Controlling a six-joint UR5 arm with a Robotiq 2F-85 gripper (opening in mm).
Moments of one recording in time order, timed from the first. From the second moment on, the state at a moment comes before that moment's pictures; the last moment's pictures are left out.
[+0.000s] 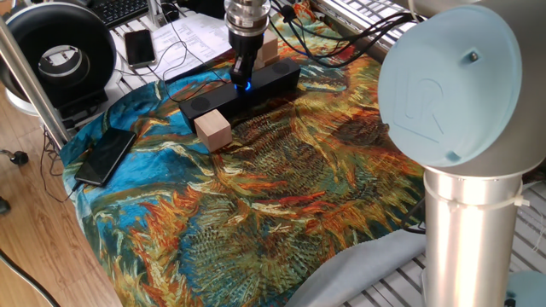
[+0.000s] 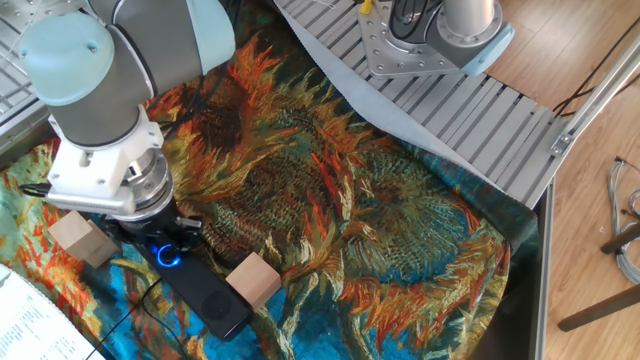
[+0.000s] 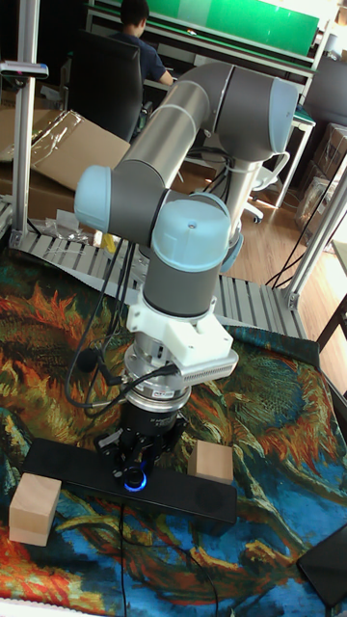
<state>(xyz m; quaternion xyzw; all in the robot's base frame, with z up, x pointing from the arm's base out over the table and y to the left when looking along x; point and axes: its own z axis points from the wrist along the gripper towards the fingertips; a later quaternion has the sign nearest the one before) 0.709 -0.011 0.057 -0.27 0.96 0.00 0.05</state>
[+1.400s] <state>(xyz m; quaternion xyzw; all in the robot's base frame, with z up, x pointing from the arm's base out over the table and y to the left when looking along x) 0.707 -0.010 0.063 -0.27 0.96 0.01 0.04</state>
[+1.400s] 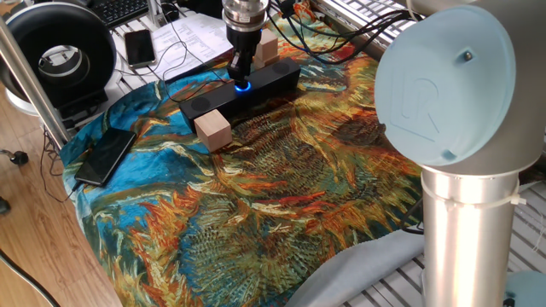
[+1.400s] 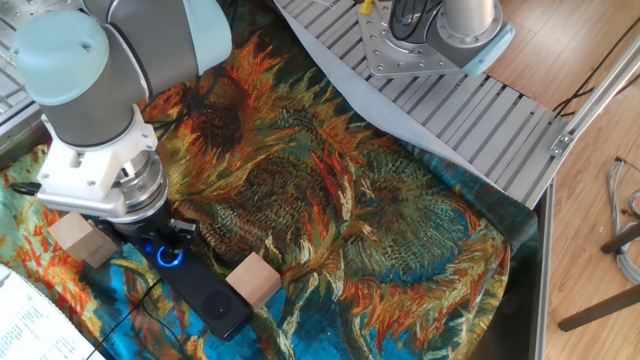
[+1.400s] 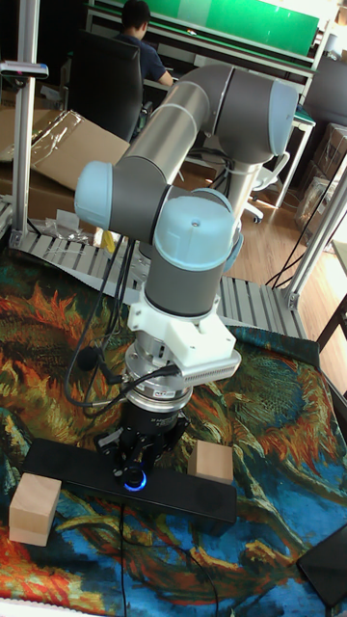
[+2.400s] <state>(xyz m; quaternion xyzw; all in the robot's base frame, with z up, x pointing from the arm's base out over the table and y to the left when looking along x) 0.706 -0.014 0.060 -0.32 0.95 0.00 0.03</state>
